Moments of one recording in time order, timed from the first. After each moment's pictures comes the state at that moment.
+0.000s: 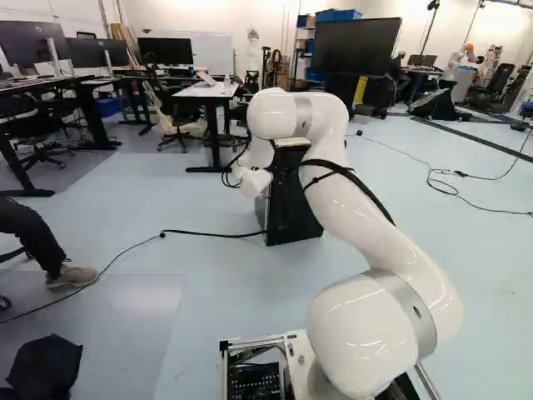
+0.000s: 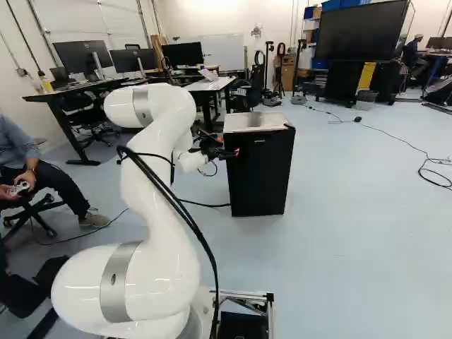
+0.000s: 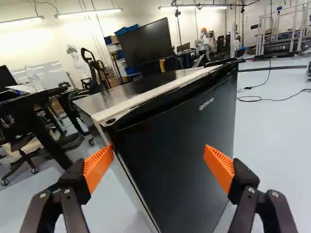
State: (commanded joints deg) arm 12.3 -56.6 -73.7 48.6 73.2 0.0
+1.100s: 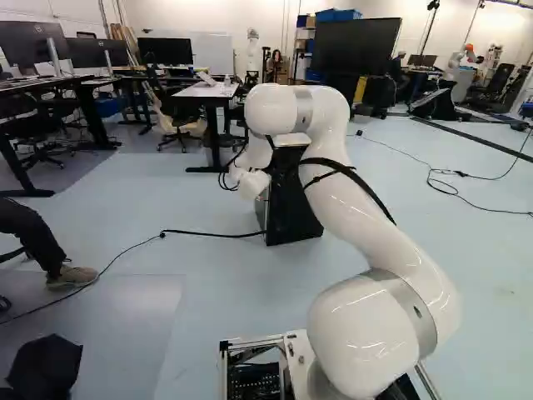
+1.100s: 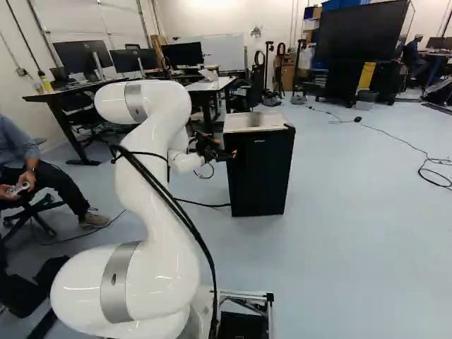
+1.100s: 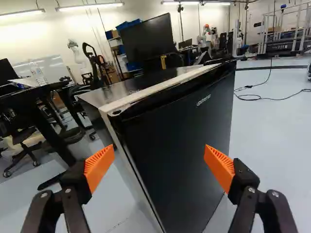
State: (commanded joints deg) arm 14.1 -55.5 -71.7 49.2 73.2 0.0
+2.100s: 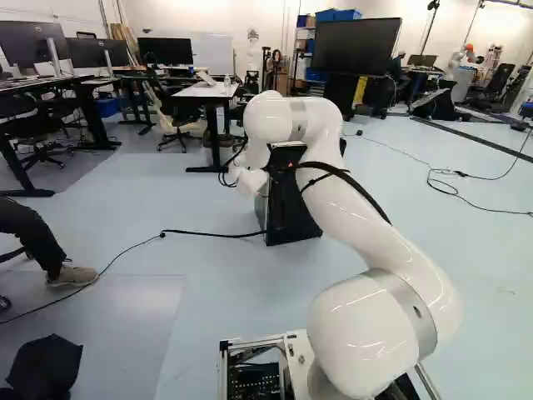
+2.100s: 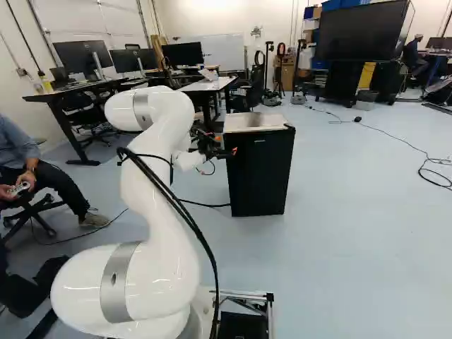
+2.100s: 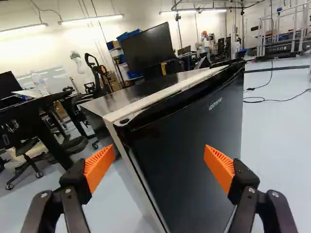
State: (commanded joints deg) arm 13.2 -60.0 -79.3 49.2 74.2 0.0
